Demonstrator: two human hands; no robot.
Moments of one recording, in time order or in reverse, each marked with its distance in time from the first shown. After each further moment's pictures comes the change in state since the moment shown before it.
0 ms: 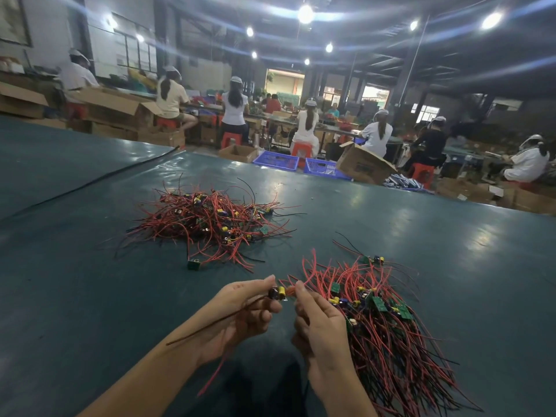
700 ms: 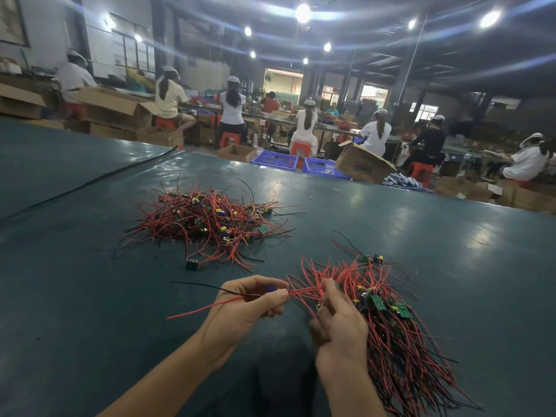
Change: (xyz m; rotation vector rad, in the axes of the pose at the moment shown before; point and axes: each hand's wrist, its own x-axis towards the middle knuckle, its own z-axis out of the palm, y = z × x) left_hand -0.006 -0.019 0.011 0.207 0.057 0.502; right_hand 0.010 -0.009 -0.012 0.215 0.296 -0.006
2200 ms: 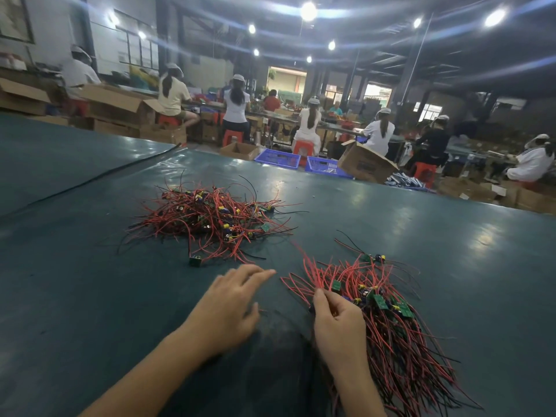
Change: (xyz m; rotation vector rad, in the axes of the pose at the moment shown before) left_hand 0.019 -0.023 -0.048 1.413 -0.103 0.484; right_hand 0.007 0.005 -0.017 -0.866 -0.151 -0.498
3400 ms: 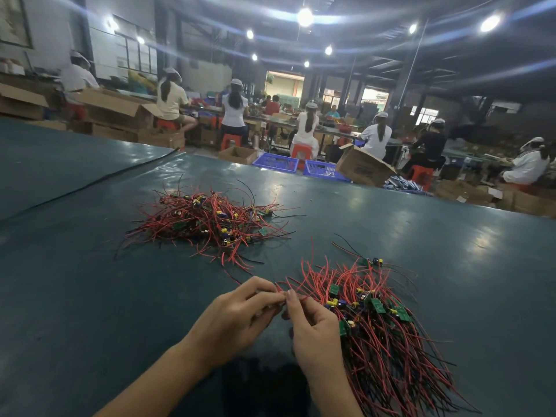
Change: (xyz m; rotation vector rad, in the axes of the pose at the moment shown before) left_hand -0.002 0.022 -0.008 -0.256 0.281 0.327; right_hand -0.014 -0.008 0.025 0.342 -0.175 -0.034
